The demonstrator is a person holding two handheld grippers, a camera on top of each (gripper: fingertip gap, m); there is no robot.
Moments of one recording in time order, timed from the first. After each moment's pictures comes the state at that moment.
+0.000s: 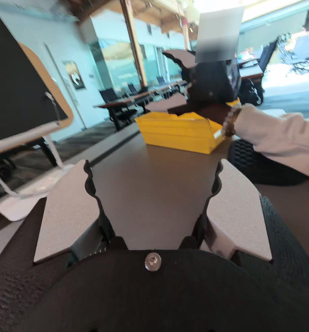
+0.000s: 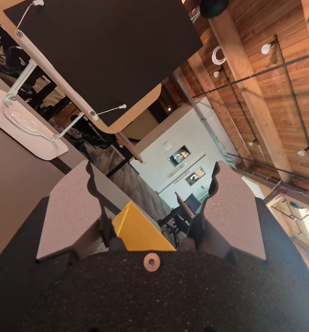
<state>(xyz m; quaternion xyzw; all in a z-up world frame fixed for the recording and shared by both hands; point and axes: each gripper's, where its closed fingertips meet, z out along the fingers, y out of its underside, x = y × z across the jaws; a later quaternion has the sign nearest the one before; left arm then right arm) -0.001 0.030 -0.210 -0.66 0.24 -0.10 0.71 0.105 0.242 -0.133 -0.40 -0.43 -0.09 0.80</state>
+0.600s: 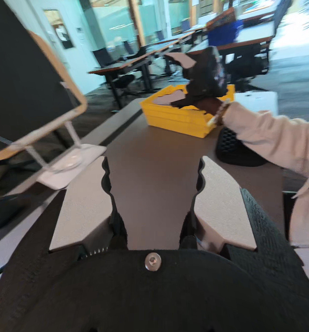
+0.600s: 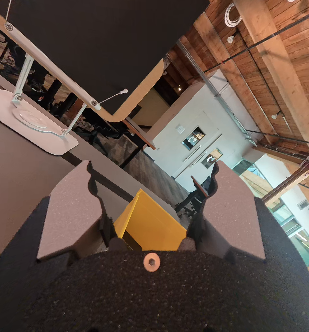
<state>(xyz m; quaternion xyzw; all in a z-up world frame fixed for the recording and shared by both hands) -0.045 -0.041 -0.145 -0.73 0.24 -0.06 0.64 0.113 0.257 -0.143 -0.47 -0.41 -0.05 0.78</state>
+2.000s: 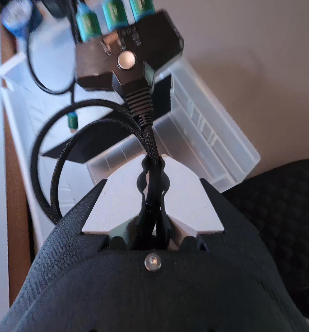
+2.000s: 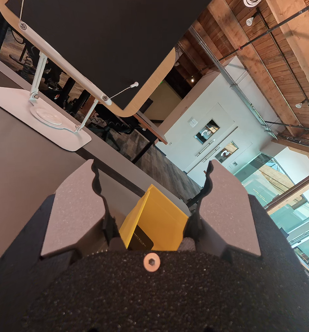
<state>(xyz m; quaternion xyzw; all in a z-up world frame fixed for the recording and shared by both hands) -0.250 -0.156 -0.257 -0.91 -0.09 0.15 0.37 0.108 0.260 -0.156 -0.50 -0.42 -0.03 0.76</state>
